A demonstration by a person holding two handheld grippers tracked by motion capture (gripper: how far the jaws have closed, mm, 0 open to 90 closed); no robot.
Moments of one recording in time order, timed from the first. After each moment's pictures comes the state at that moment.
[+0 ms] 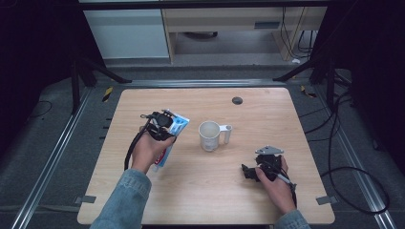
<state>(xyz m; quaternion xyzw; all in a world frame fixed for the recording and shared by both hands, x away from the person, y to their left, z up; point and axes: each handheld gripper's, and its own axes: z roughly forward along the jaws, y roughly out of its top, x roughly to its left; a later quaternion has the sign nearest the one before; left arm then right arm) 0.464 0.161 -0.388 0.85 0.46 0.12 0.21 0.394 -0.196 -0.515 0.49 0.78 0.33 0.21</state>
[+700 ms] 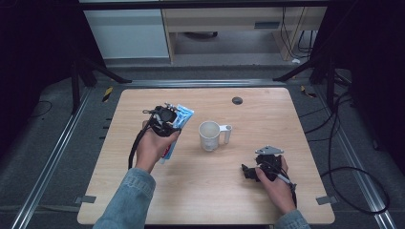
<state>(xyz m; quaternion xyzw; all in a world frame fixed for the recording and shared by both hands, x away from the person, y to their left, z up) 0.458 0.145 -0.362 0.84 0.44 0.17 0.26 0.394 -0.196 -0.515 0.49 0.77 0.33 0.21</state>
